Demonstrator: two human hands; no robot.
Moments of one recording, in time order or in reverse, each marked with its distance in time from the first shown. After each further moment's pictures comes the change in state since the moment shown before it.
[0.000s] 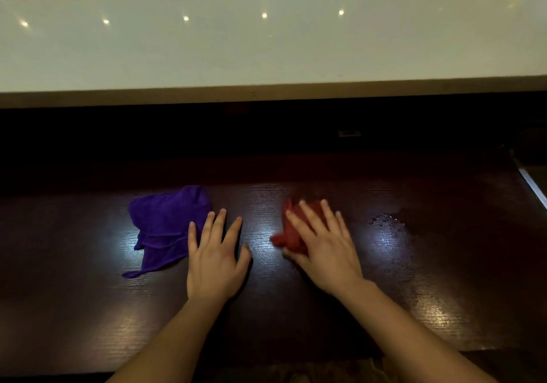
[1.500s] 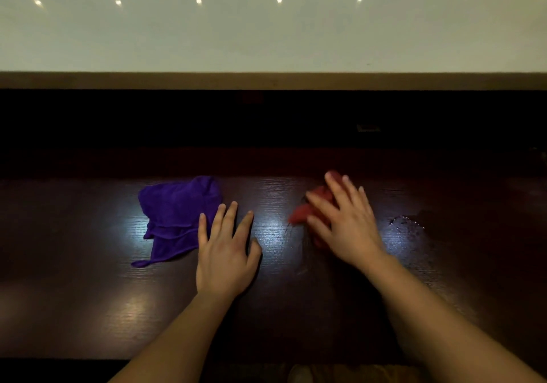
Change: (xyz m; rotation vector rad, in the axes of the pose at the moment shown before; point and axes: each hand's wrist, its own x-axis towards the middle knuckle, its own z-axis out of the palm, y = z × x) left_hand 0.001 -0.002 0.002 -0.045 0.014 0.007; right_hand 0.043 0.031 -0.006 -0.020 0.041 -0.049
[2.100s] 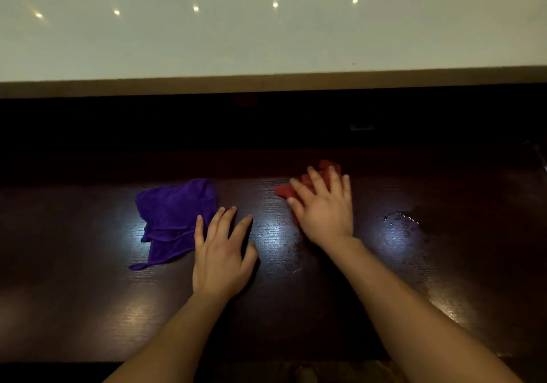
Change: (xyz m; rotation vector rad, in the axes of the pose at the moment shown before) left_hand -0.002 0.002 -0.005 -0.052 0.022 0.032; right_hand 0.032 -0.036 0.001 -0.046 0.010 0.160
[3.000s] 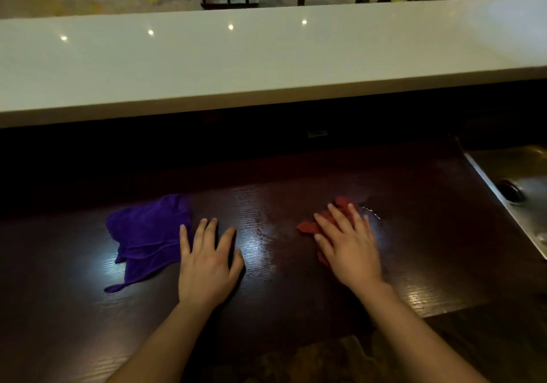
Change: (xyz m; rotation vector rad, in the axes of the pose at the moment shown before) left_hand -0.003 0.004 0.001 0.114 -0.053 0.136; right_hand -0.110 0.067 -0.017 0.008 0.009 0.177
